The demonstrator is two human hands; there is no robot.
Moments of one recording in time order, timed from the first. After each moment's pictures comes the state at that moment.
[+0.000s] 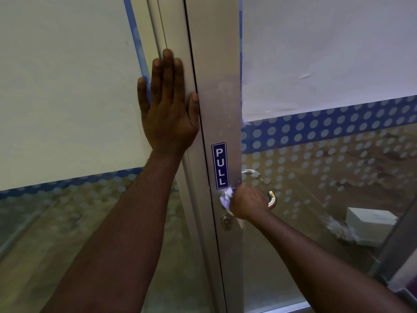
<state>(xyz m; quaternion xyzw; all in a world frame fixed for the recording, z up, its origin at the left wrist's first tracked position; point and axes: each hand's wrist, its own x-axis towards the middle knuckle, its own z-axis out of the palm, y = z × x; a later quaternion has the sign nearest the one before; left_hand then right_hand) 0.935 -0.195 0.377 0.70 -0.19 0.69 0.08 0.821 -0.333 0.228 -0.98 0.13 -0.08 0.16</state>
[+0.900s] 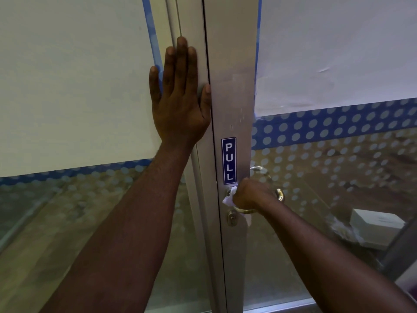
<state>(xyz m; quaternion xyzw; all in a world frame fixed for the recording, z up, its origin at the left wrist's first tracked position) 0.931 -0.193 0.375 0.71 -0.19 0.67 0.09 0.832 -0.329 0.244 -0.97 0.15 0.05 0.18</state>
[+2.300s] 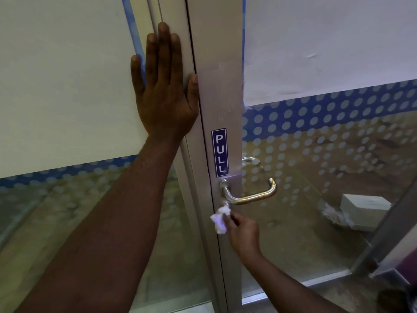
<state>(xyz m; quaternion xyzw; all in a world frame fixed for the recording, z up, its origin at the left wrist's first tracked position) 0.934 -0.193 0.375 0.70 -0.19 0.68 0.09 0.779 -0.281 0.123 -0.74 0.22 -0.26 0.58</state>
